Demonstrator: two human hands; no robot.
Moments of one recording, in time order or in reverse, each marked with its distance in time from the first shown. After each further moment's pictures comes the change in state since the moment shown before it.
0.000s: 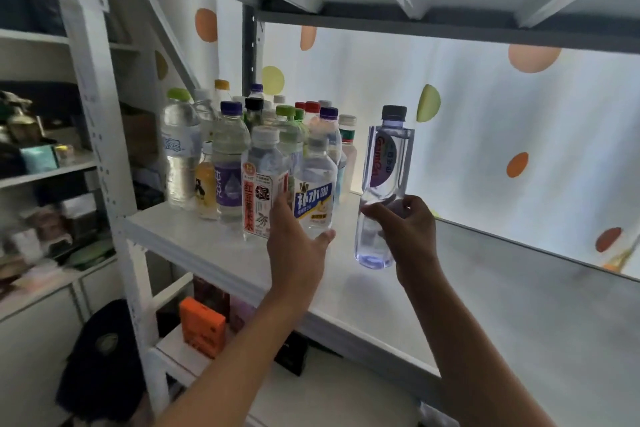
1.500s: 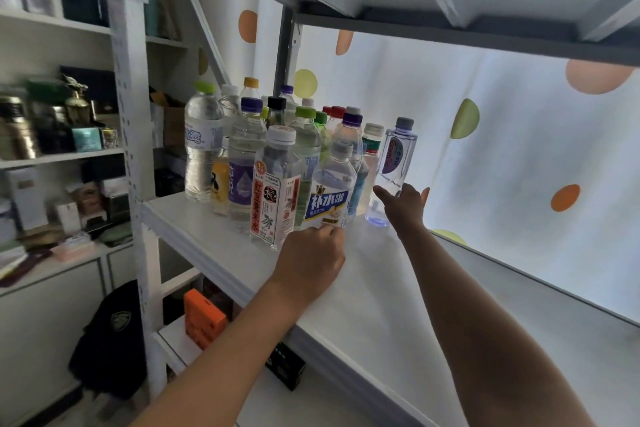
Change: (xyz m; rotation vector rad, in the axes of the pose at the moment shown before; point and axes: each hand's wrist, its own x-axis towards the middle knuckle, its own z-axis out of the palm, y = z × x) left_hand 0.018 -0.006 0.014 0.722 -0.183 0.605; right_hand 0.166 0.072 0.056 -0.480 -0.138 0.016
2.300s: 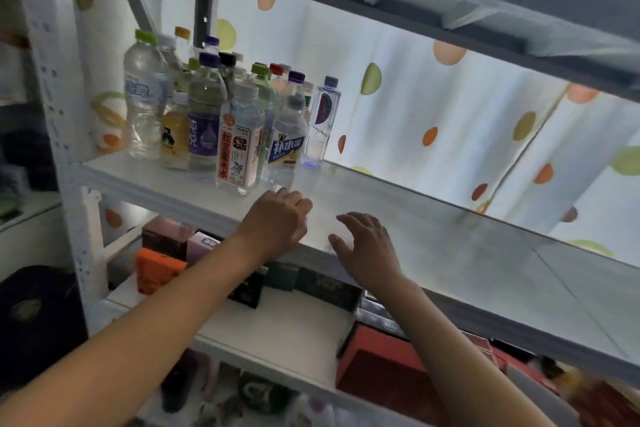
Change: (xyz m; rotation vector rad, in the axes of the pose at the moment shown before) left_hand -0.061 -0.017 -0.057 -0.237 -0.136 0.348; right_hand -0.296 0.003 -0.078 -0.665 -0.043 -0.282
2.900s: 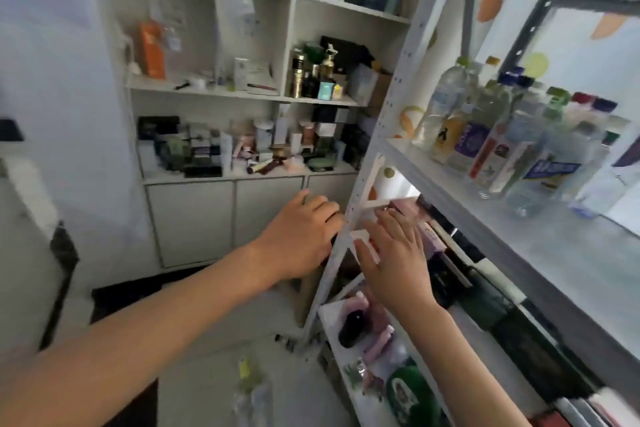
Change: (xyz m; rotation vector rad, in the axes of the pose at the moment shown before) left_hand -0.264 0.065 -0.177 0.498 -0.285 -0.592; right_hand -0.118 -0.189 0.043 0.340 -0.140 -0.795
